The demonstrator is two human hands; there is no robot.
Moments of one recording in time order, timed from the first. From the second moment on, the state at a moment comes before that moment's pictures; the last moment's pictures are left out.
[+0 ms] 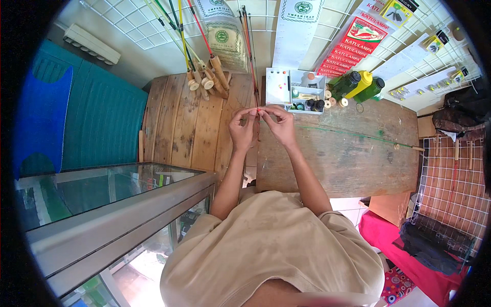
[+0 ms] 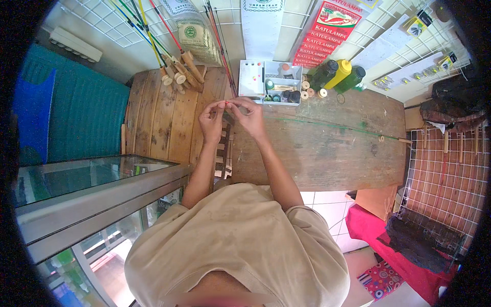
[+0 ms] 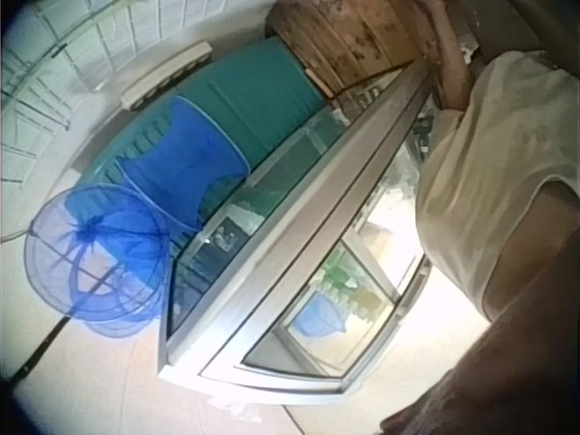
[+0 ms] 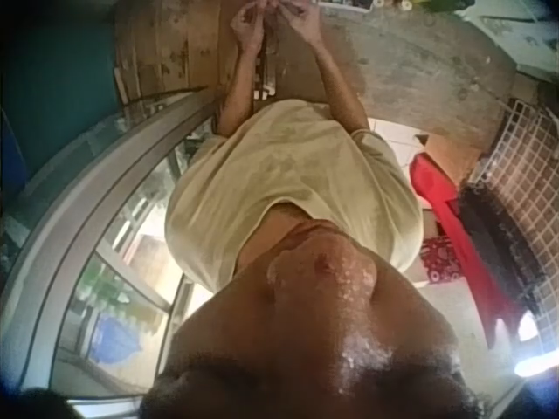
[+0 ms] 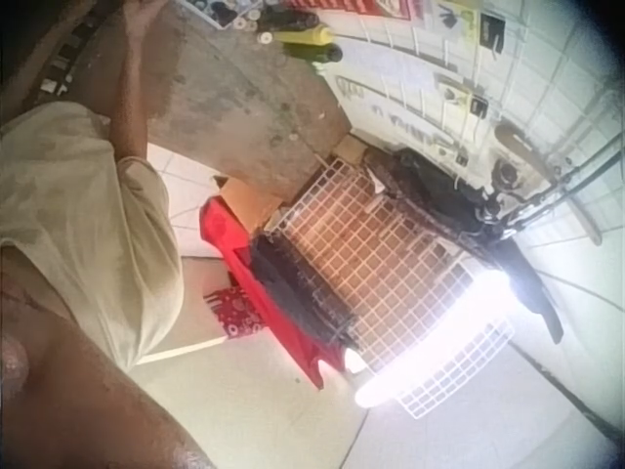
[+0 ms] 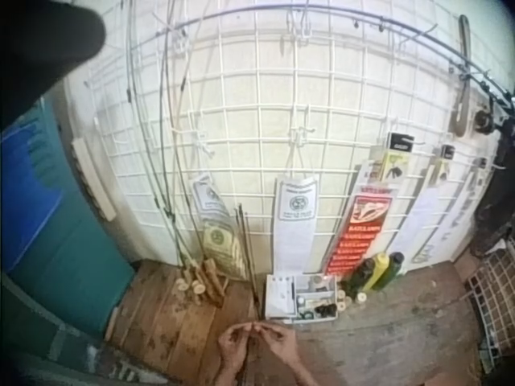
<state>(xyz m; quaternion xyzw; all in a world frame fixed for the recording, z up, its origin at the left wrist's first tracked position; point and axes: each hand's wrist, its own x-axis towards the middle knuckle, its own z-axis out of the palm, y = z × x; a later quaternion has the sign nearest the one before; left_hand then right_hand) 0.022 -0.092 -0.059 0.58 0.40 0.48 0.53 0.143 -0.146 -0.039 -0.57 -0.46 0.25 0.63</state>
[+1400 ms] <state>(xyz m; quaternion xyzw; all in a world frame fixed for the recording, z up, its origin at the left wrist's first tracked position) 0.023 -0.096 -0.056 0.56 0.39 0.49 0.55 0.142 -0.147 -0.040 -0.56 -0.46 0.25 0.64</state>
